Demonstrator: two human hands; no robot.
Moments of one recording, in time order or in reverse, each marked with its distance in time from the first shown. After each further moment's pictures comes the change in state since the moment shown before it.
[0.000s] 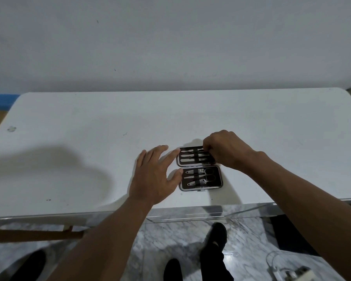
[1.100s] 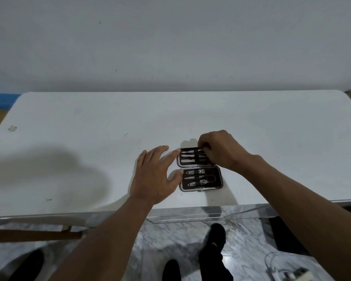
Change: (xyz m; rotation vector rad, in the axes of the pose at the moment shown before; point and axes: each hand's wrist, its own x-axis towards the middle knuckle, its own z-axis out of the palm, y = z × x) left_hand 0.001 -0.001 0.000 0.011 -0.014 0.000; right_hand 0.004 -0.010 0.001 0.220 0.048 0.041
